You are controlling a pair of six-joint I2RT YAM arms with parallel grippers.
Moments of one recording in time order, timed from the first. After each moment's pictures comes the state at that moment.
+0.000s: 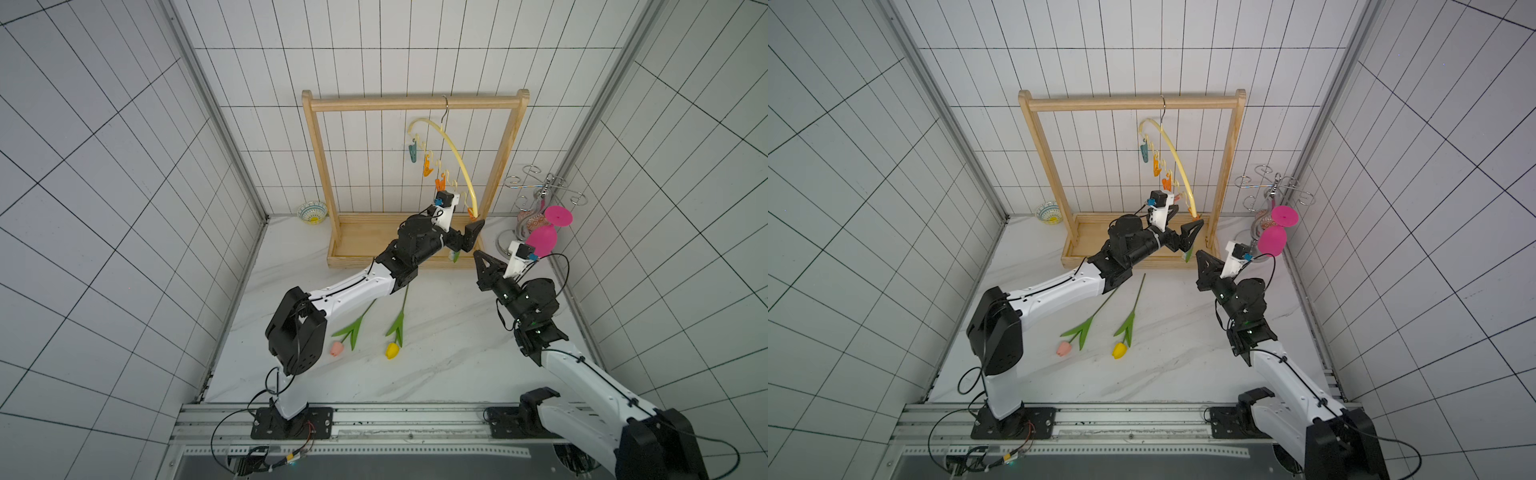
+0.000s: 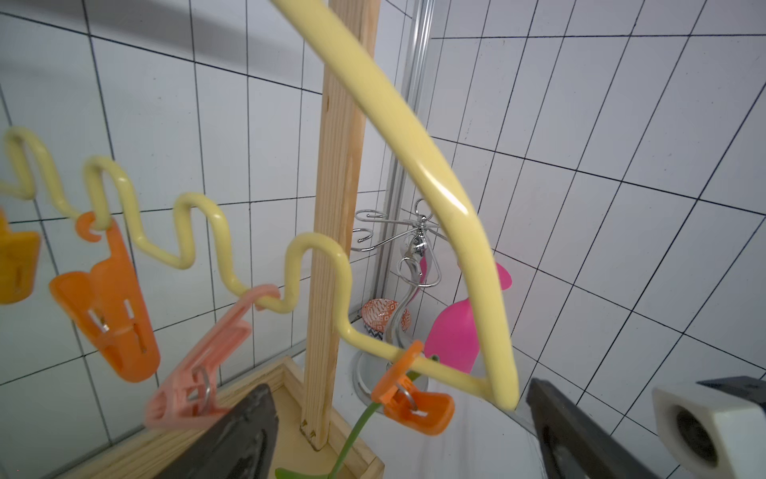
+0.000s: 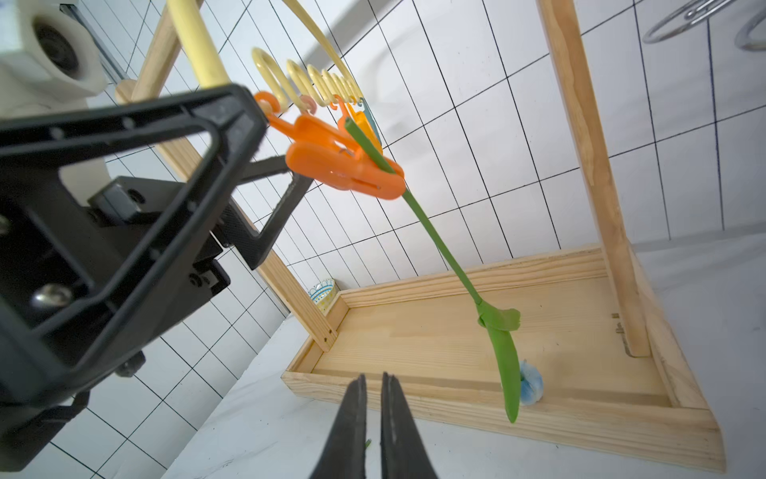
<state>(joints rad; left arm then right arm) -0.82 1.84 1.53 0.37 0.05 -0.18 0.41 0.94 0.46 0.58 -0.15 0.51</state>
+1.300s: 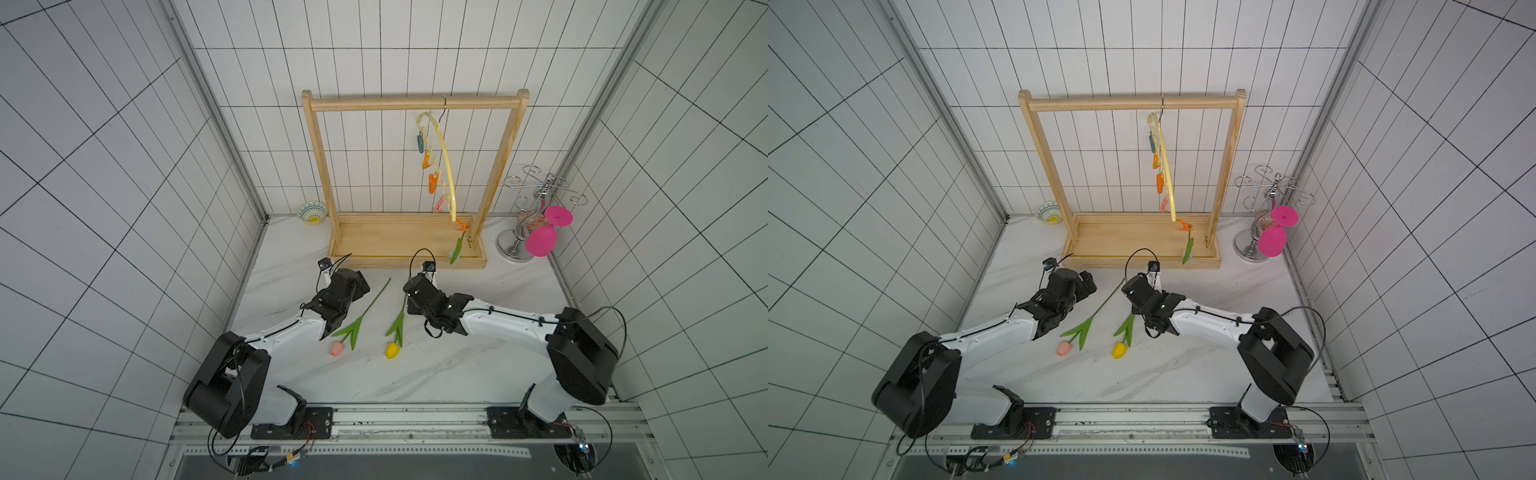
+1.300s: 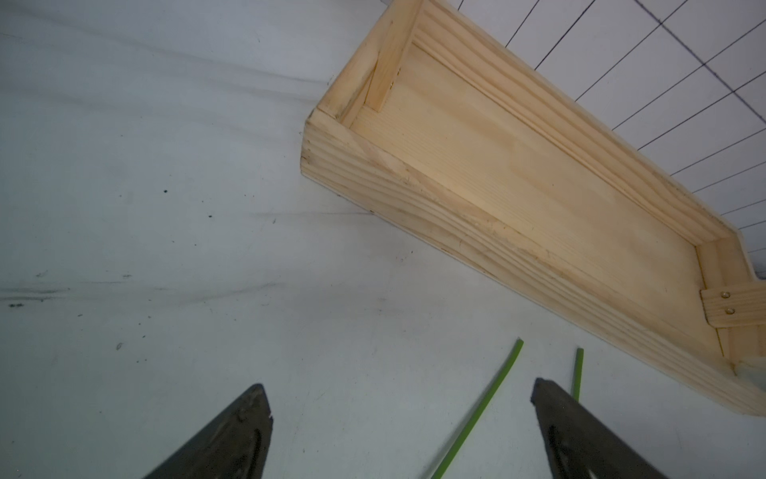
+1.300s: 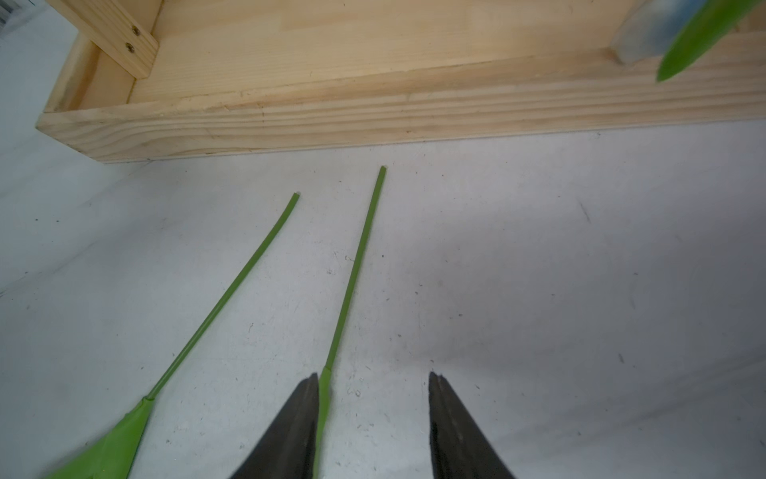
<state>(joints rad) -0.48 1.37 0.66 0.05 -0.38 -0.84 1.01 1.67 1.04 -0.28 0.46 0.78</state>
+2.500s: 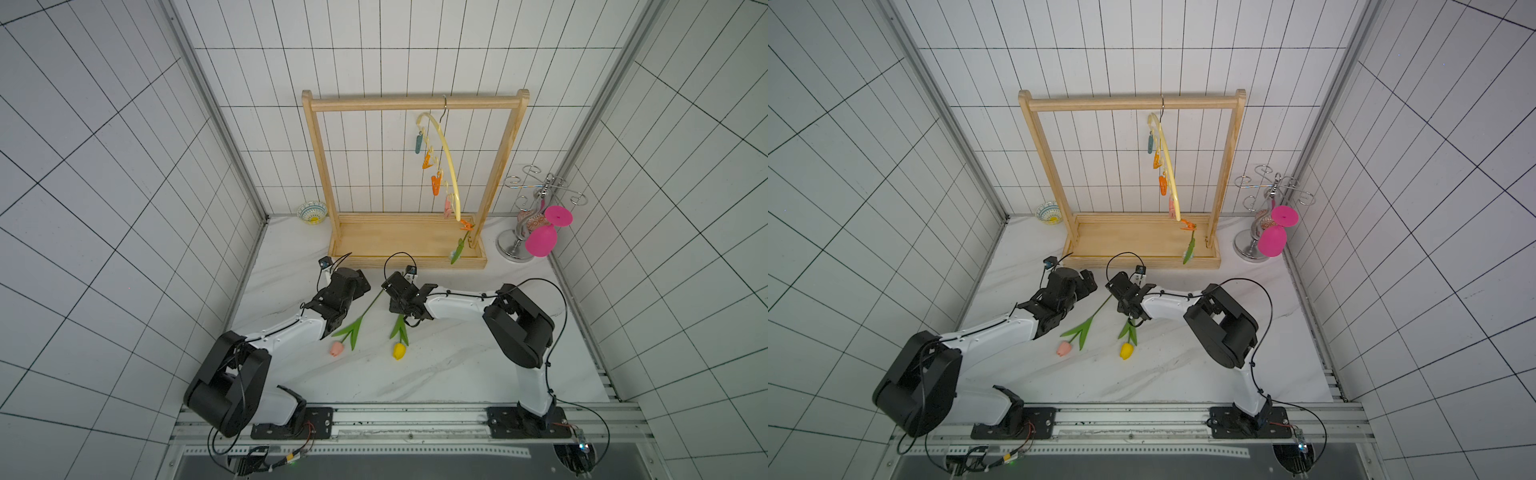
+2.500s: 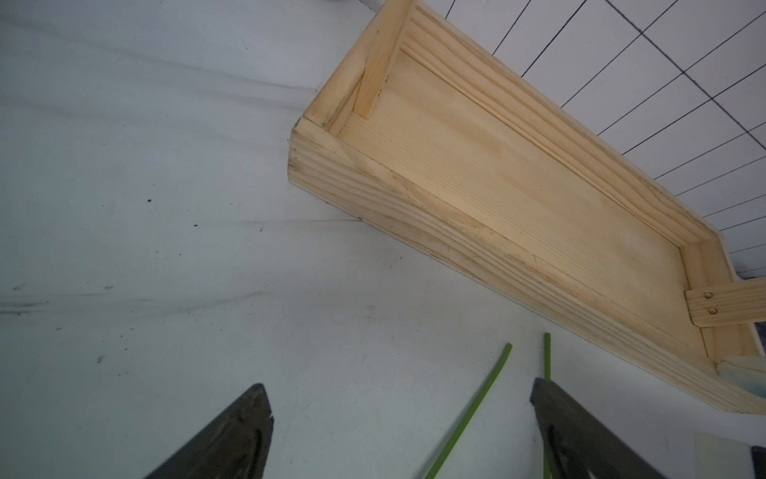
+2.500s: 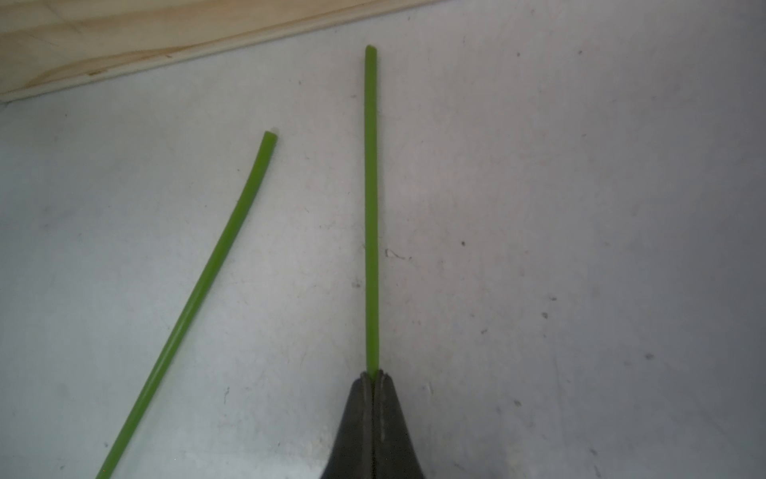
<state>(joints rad) -0.48 1.38 0.66 0.09 -0.34 -0.81 0.98 1.97 1.26 -0.34 0.34 0.88</state>
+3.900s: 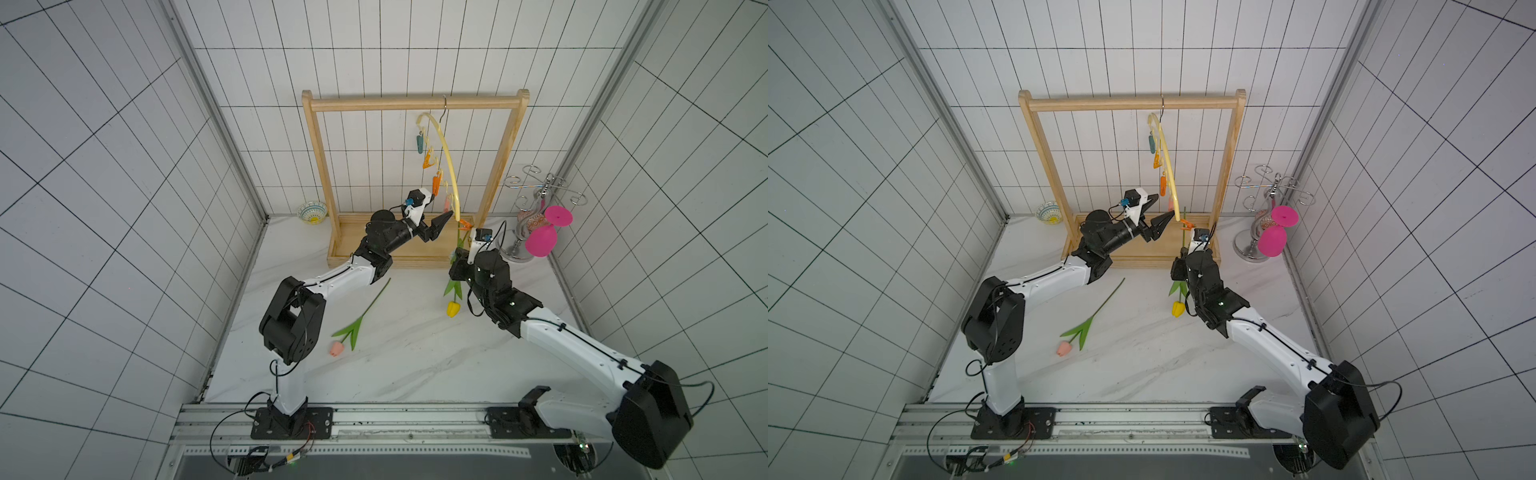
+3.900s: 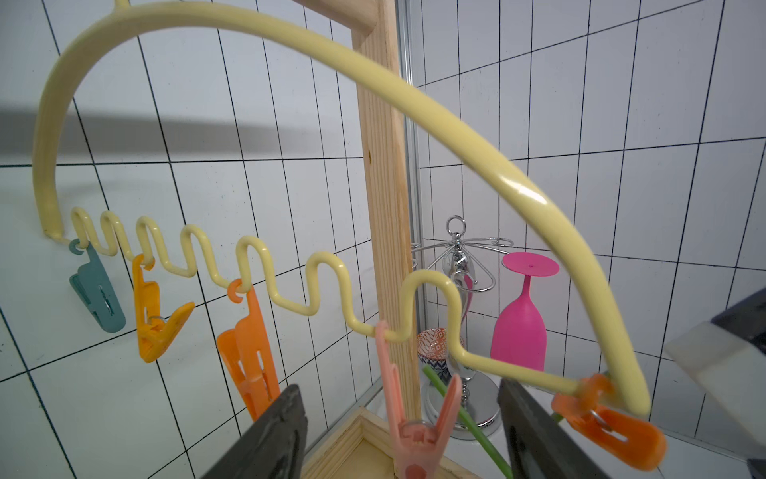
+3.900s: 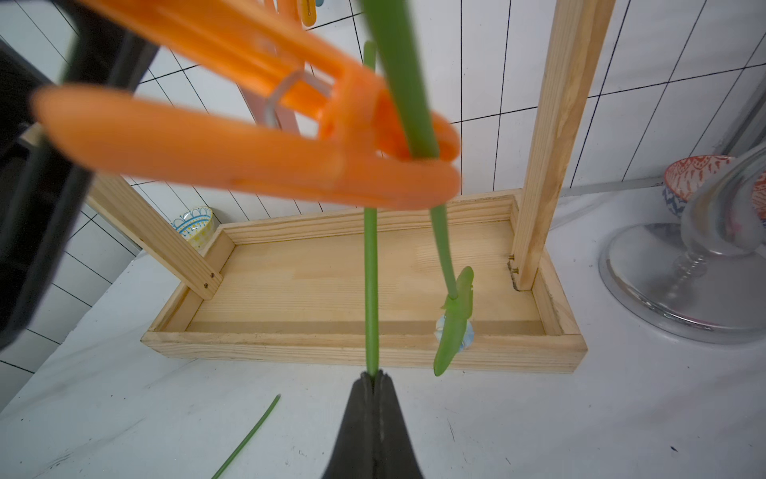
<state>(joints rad) -0.62 1.92 1.47 0.68 0.37 0.02 0.68 1.21 0.84 0.08 0.36 0.35</state>
